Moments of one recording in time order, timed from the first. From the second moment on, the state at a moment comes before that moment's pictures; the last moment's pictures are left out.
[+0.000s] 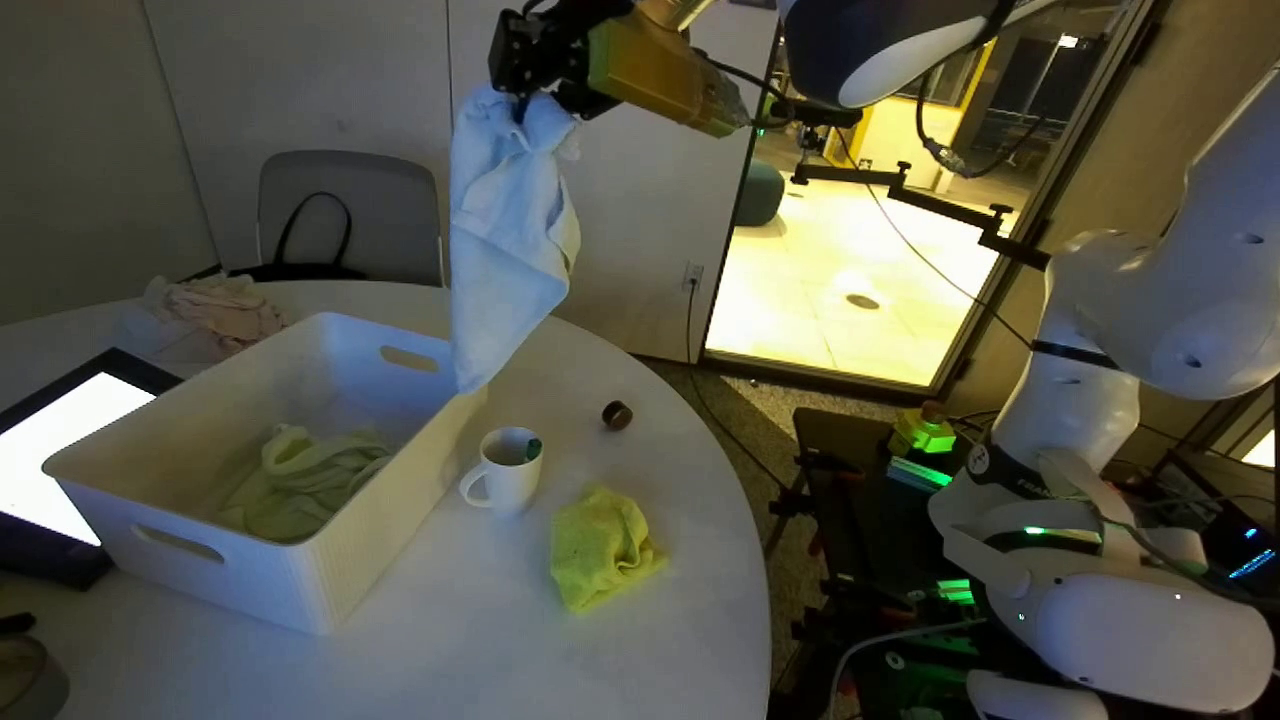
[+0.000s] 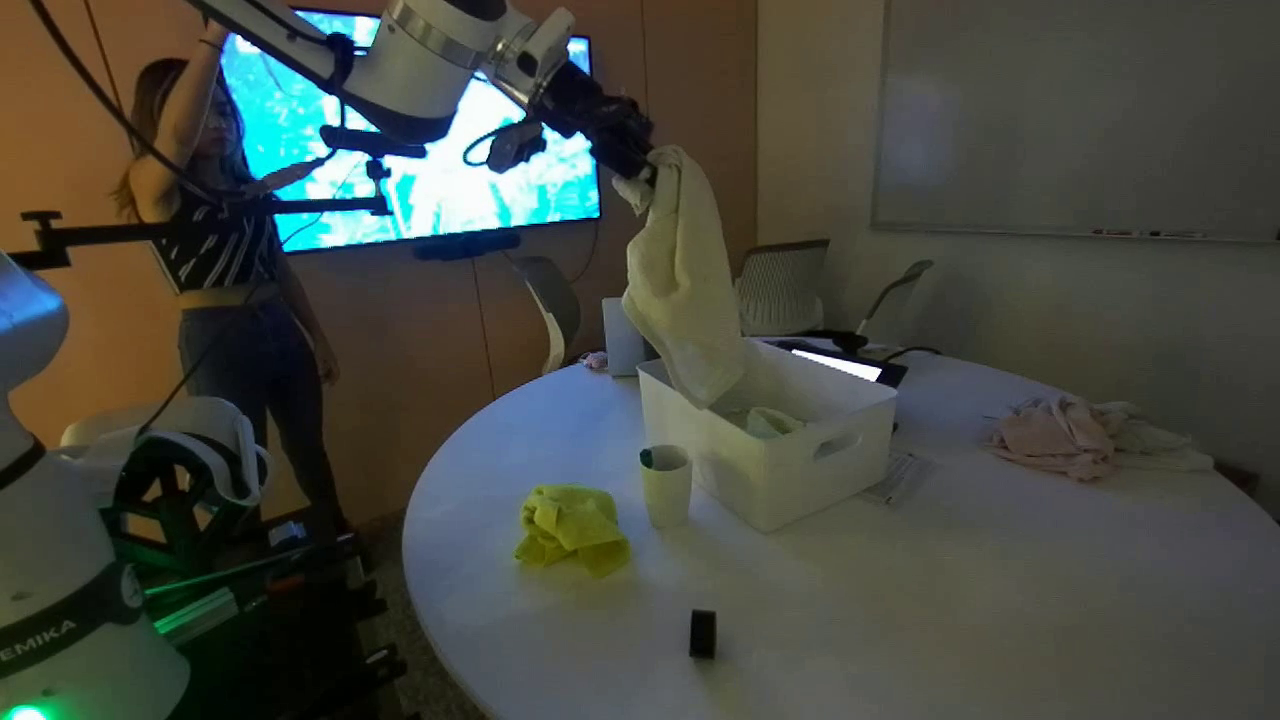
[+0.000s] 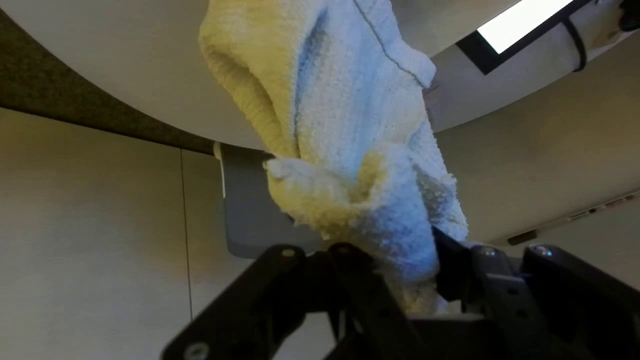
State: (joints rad) arm -0.08 -0.19 0.22 -2.18 -0.89 2.53 1.59
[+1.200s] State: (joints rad) arm 0.11 0.42 0.10 -1.61 -0.70 2.53 1.16
